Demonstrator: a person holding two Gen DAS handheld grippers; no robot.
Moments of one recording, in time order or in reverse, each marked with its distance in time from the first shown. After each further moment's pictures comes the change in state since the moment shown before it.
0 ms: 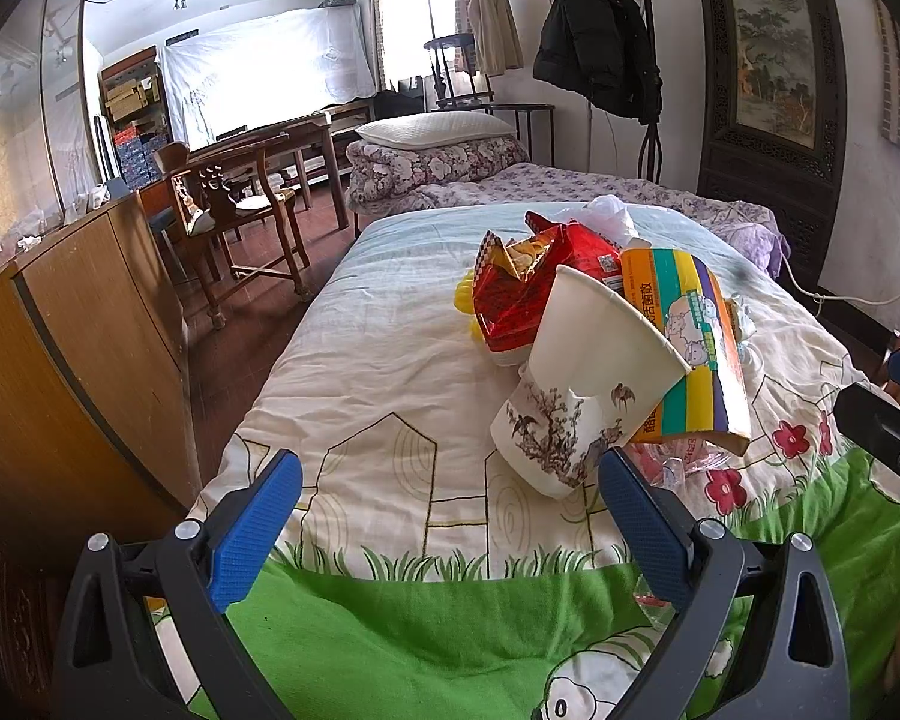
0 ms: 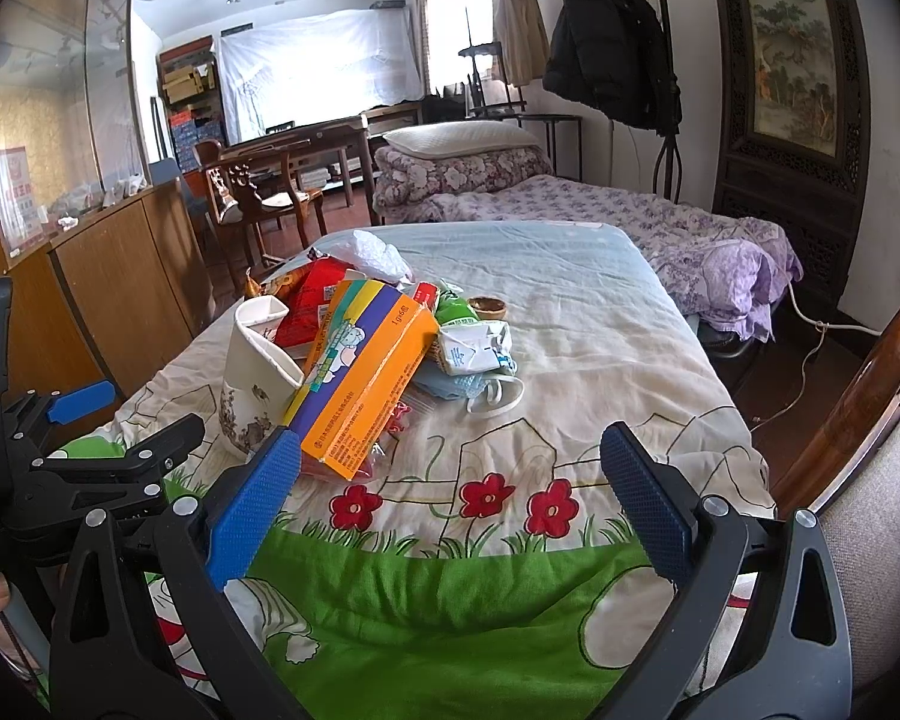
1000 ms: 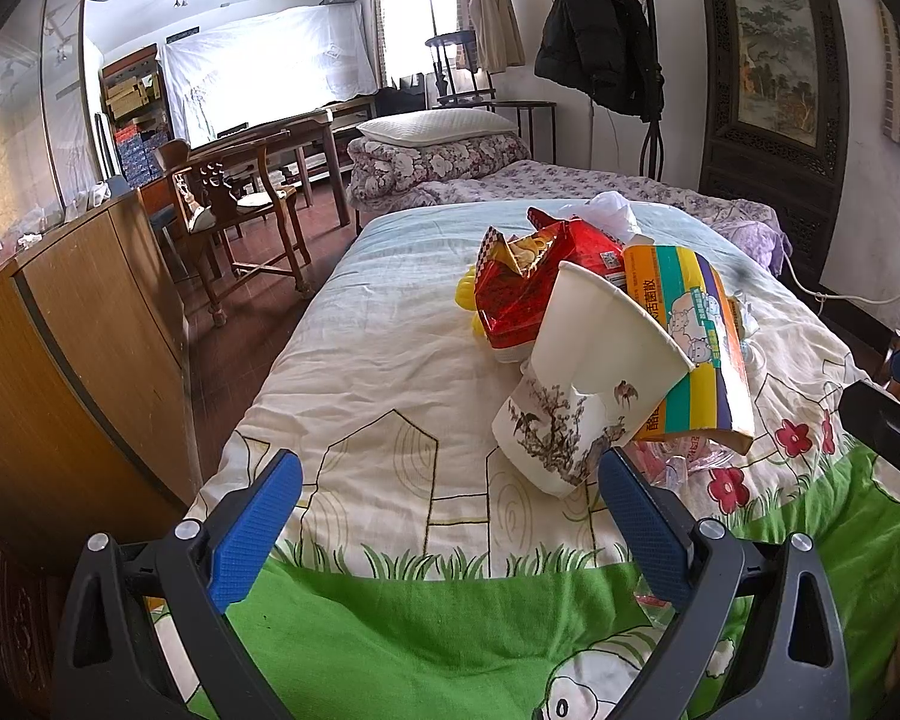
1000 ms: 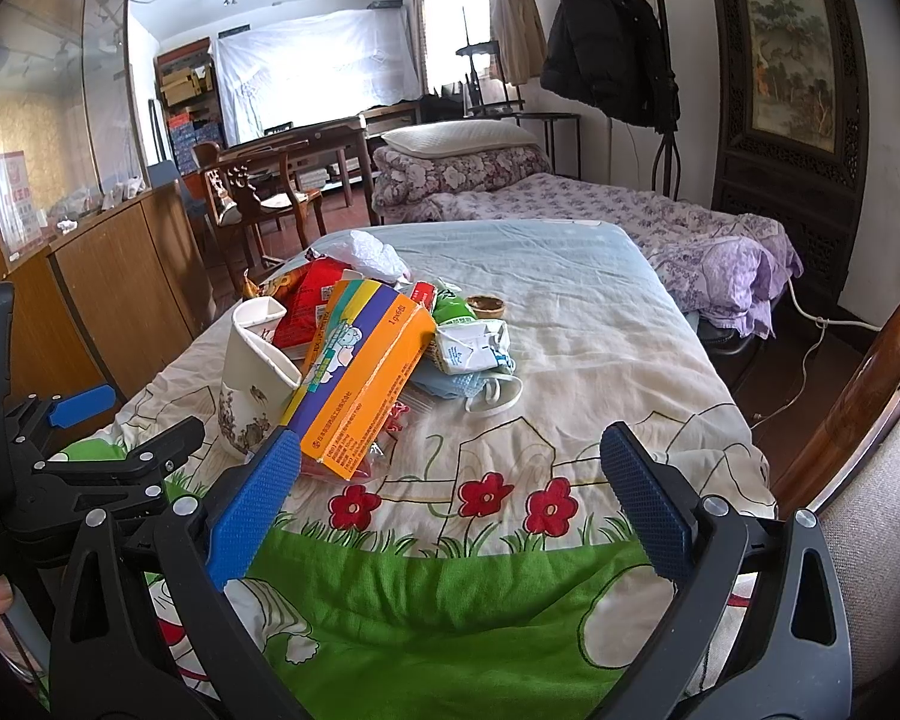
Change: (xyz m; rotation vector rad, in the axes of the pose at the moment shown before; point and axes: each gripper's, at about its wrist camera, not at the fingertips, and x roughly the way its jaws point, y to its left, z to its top) left arm 0.001 0.000 0.000 0.000 0.000 0.000; right arm 0.001 -0.002 0.000 0.006 -0.001 0.001
